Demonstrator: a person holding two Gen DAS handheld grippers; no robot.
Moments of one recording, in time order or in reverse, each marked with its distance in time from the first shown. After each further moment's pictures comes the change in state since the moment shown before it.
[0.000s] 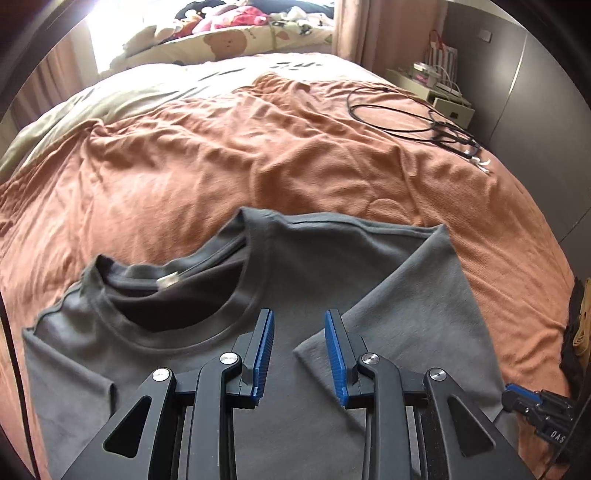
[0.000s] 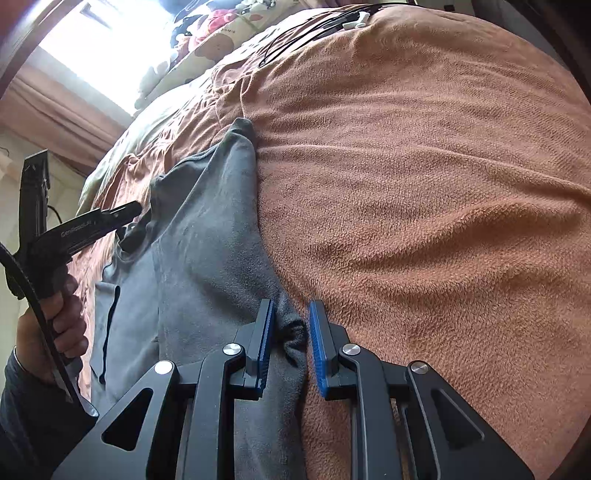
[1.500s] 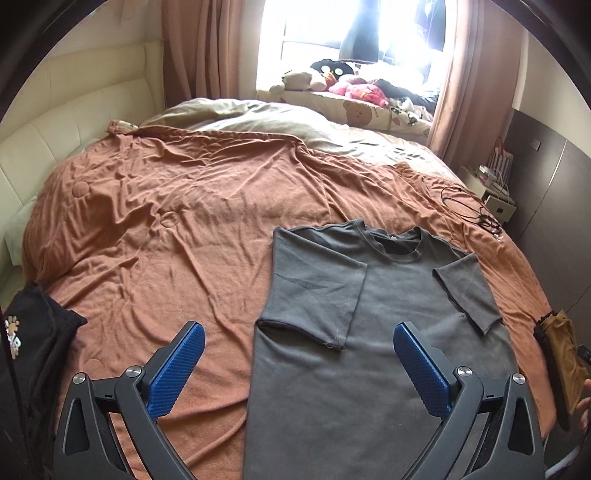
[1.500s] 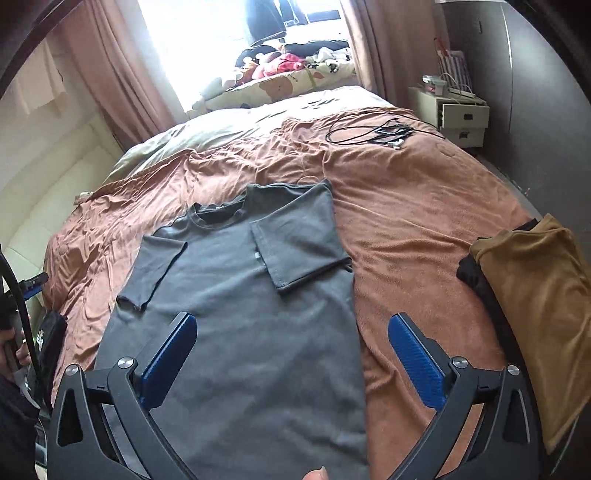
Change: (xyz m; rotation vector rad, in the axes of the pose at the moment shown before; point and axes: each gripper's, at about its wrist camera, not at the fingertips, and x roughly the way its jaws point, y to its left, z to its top) left arm -0.323 0.215 -0.233 -0.292 -0.244 0.142; right arm -0.235 0.115 -0.139 -0.316 -0.193 -0.119
